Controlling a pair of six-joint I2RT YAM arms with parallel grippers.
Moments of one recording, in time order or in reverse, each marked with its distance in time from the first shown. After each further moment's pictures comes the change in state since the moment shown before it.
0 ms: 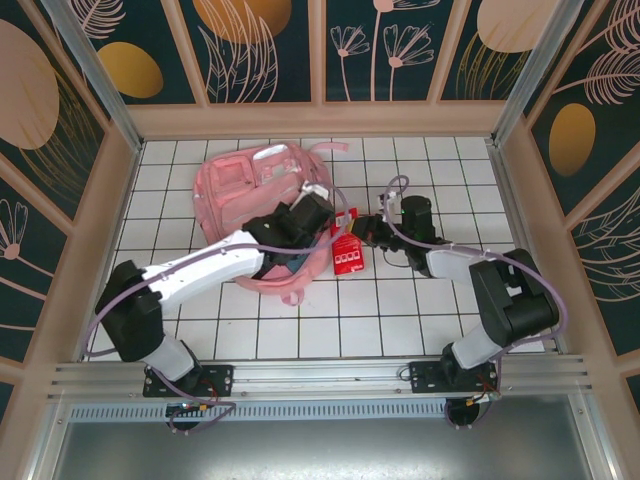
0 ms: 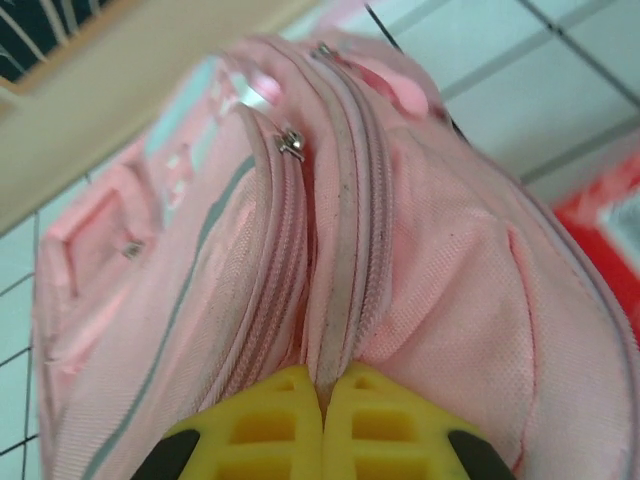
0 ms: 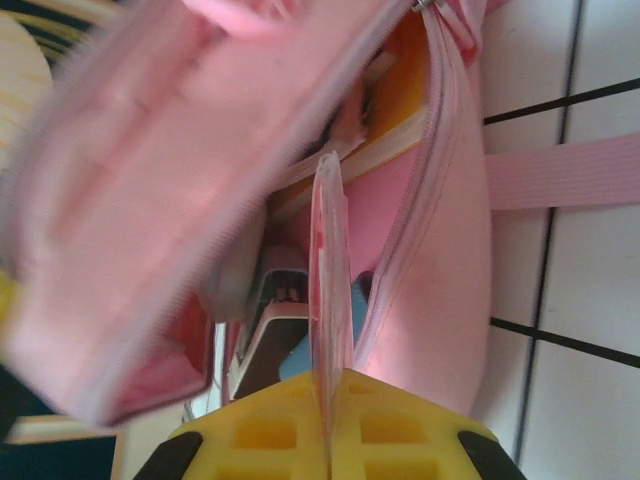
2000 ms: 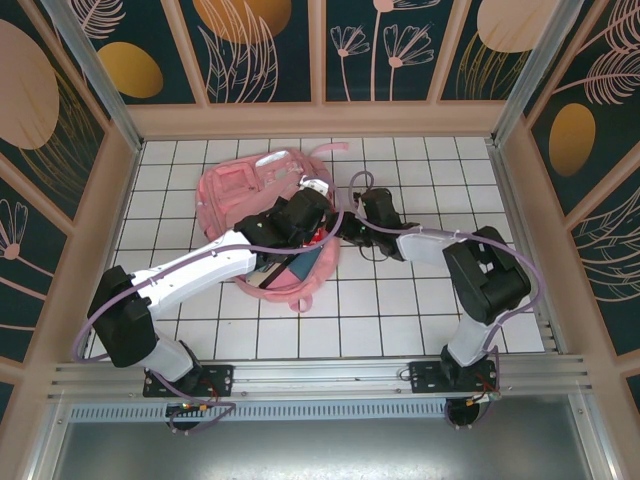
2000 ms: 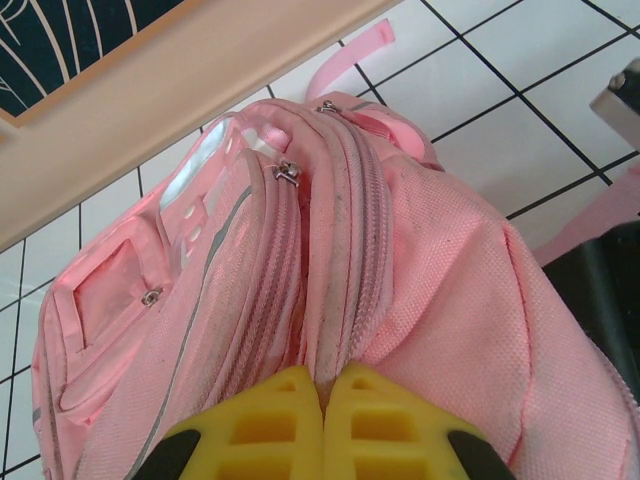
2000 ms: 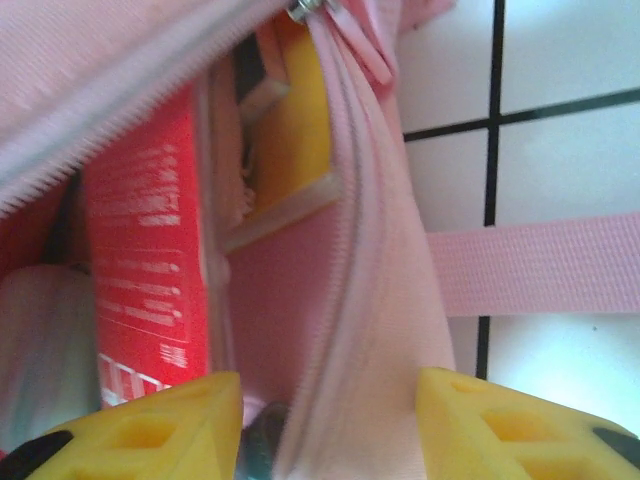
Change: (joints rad) left arm -0.002 -0.027 -0.012 0.038 0.043 0.018; right arm 0.162 0.173 0.224 -0.281 0.362 -0.099
